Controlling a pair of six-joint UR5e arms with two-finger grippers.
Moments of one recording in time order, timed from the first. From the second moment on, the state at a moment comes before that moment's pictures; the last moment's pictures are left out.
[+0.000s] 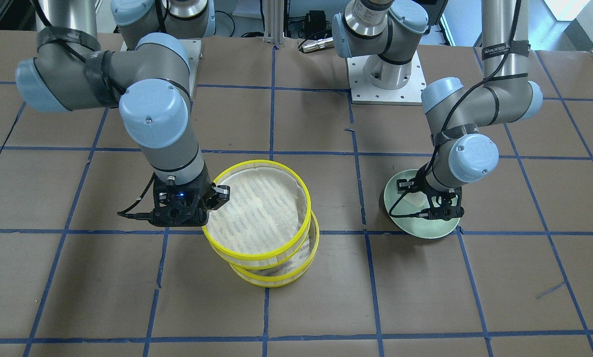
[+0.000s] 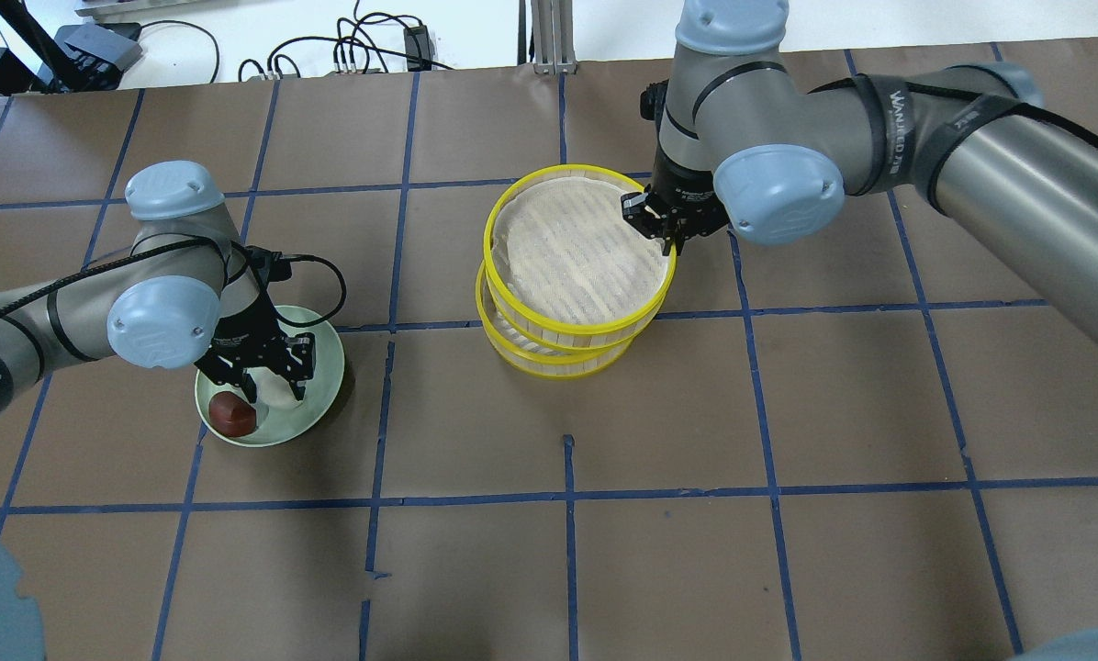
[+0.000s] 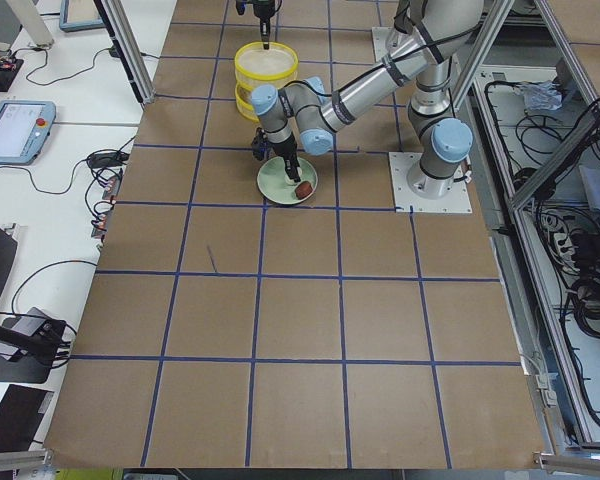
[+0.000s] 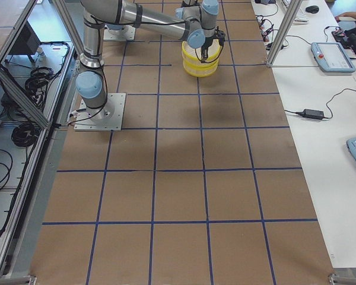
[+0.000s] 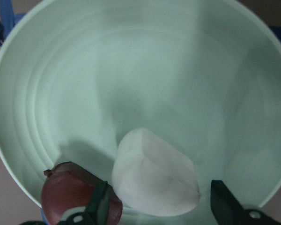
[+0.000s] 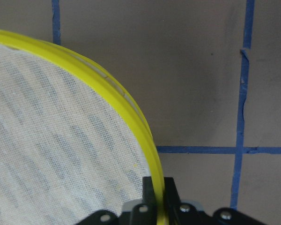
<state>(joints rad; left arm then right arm) -1.36 -1.87 -2.00 -1.13 1.70 0.12 1.72 -1.26 1.63 -1.96 -1.54 0.13</state>
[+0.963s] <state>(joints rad) -1.62 -1.78 -1.77 -1.11 1.57 -0.18 1.43 -1.26 1.61 -1.96 -1.63 -0.27</state>
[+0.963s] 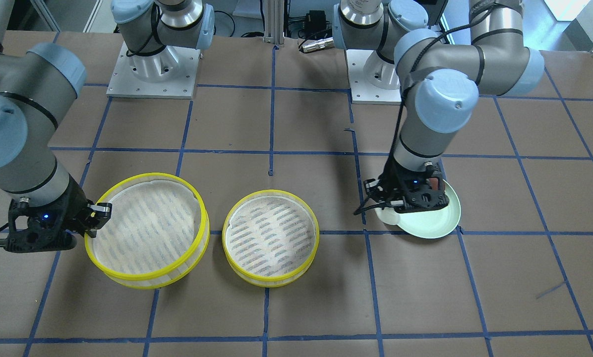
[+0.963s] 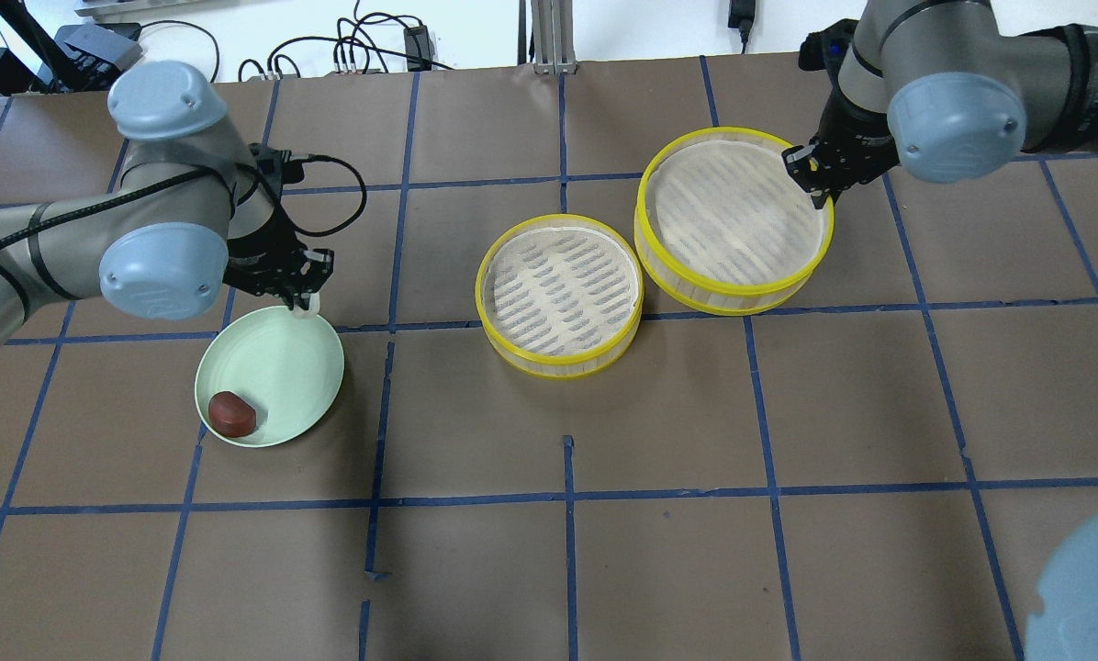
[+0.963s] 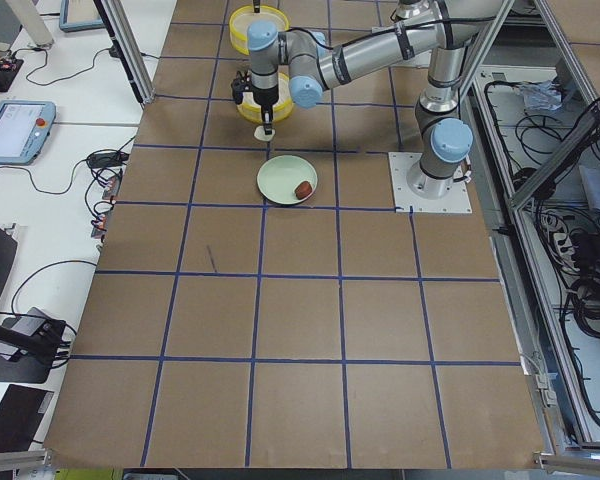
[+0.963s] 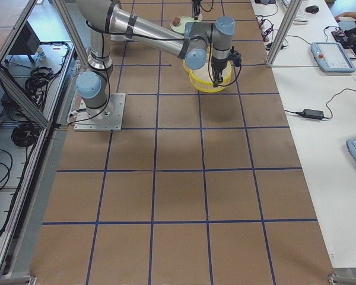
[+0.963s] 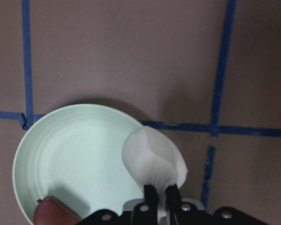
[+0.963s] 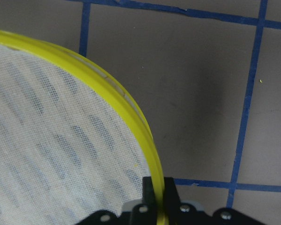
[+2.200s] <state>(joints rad) -1.89 -2.00 -1.72 -0.77 1.45 -0.55 1.42 -1.26 1.61 -1.96 -1.62 -0.26</state>
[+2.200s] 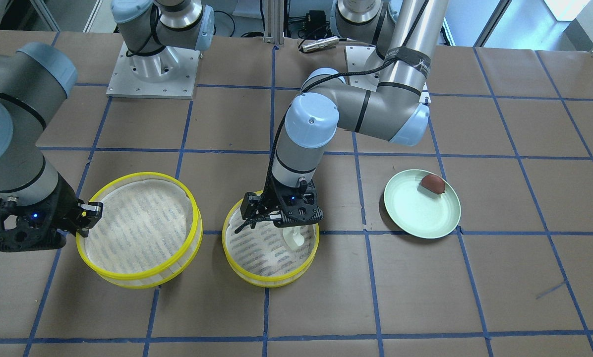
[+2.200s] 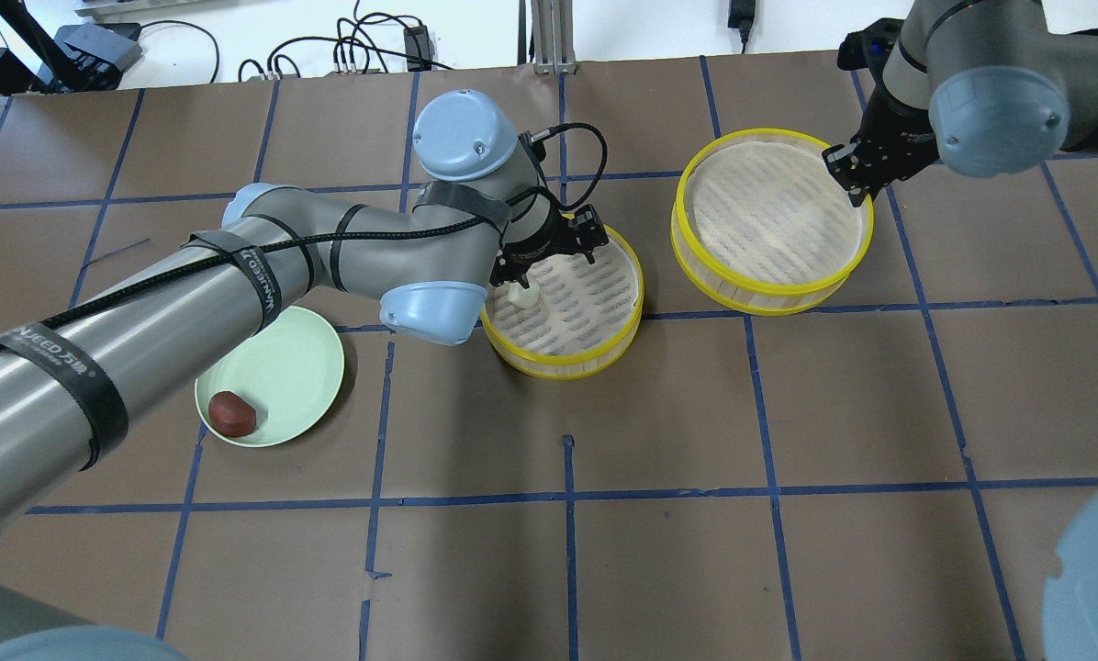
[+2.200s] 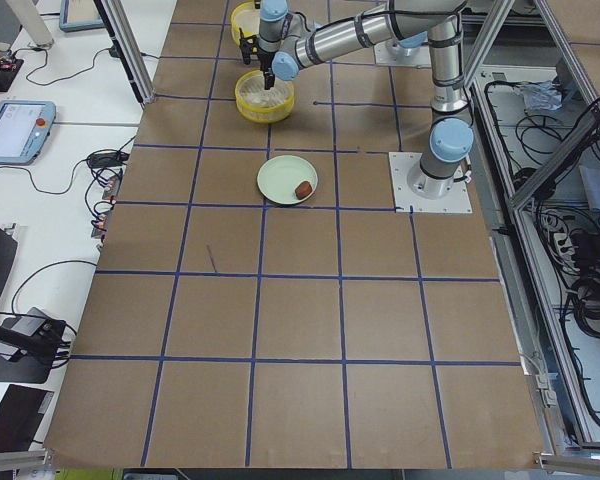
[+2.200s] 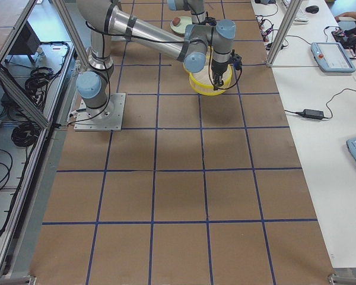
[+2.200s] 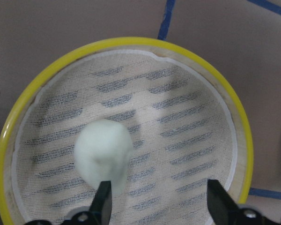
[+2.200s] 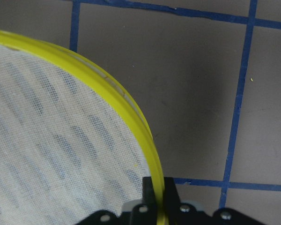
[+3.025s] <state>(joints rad) -1.52 -1.70 -2.01 -0.89 1.59 0.15 1.72 -1.25 1.58 -1.95 -1.59 0.28</state>
